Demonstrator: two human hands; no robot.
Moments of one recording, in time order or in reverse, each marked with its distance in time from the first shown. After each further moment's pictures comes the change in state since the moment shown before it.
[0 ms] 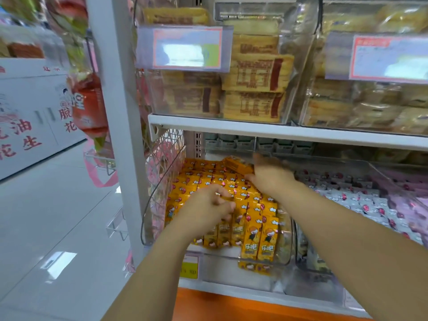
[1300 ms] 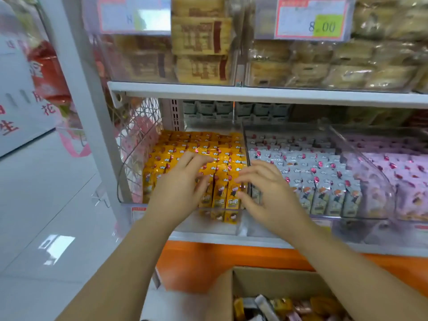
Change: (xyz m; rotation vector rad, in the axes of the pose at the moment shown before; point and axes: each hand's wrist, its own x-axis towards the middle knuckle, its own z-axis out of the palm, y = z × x) left_hand -0.047 0.007 0.030 0.606 0.337 0.523; right_hand -0.149 0.054 0.018 0.481 0.298 -0.403
